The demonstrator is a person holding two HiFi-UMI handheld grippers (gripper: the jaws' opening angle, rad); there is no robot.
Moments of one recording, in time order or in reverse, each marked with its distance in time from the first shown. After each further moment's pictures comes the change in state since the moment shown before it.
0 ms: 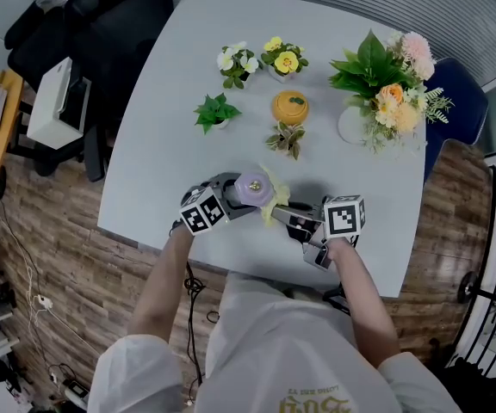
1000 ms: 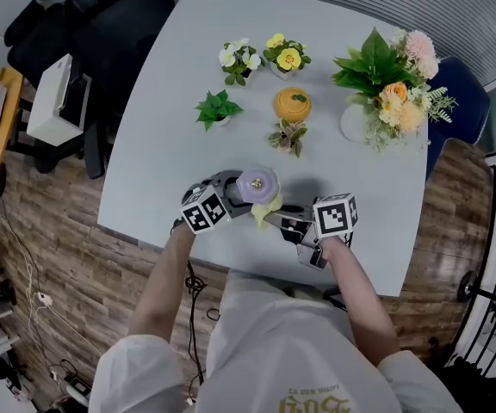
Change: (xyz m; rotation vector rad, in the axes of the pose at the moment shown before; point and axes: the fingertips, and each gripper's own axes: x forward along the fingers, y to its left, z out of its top) left arm 0.000 0.000 0.000 0.004 0.000 0.009; right arm 0.021 -0.002 -0.020 0.032 0.081 0.002
